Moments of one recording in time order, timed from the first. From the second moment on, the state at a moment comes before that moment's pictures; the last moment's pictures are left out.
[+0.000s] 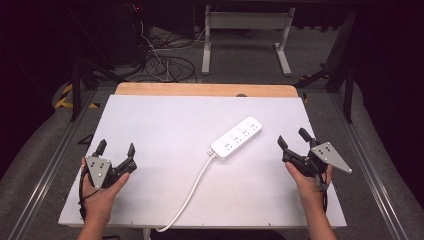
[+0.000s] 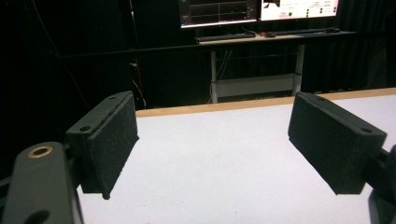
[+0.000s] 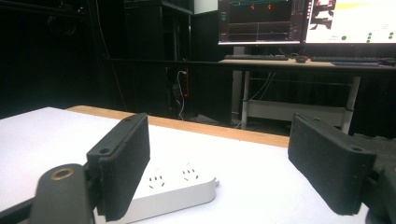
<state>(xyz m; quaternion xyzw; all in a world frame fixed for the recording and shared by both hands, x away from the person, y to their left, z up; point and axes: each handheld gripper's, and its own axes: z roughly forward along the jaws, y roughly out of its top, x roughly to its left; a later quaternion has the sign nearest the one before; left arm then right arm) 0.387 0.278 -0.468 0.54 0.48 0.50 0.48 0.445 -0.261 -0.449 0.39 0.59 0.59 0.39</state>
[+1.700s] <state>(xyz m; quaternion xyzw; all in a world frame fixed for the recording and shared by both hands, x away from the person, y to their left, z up) 0.388 0.277 -0.468 0.54 0.47 0.50 0.48 0.442 -0.259 -0.450 0.38 0.60 0.58 0.40</state>
